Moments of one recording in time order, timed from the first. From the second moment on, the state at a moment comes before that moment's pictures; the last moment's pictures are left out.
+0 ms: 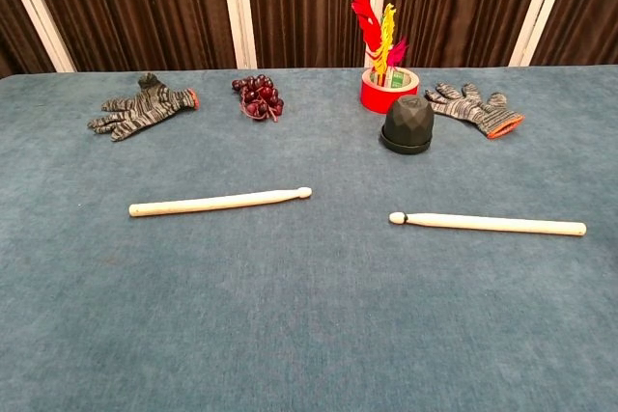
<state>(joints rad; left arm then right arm) 0.05 -1.02 -0.02 -1.82 1.45 1.56 0.08 0.11 -1.24 0.11 -1.85 -1.35 1.41 -0.21</state>
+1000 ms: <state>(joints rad) 0.04 -1.01 -0.02 -1.81 1.42 1.54 0.07 0.42 -1.49 0.22 -1.71 -0.82 1.22 -0.73</state>
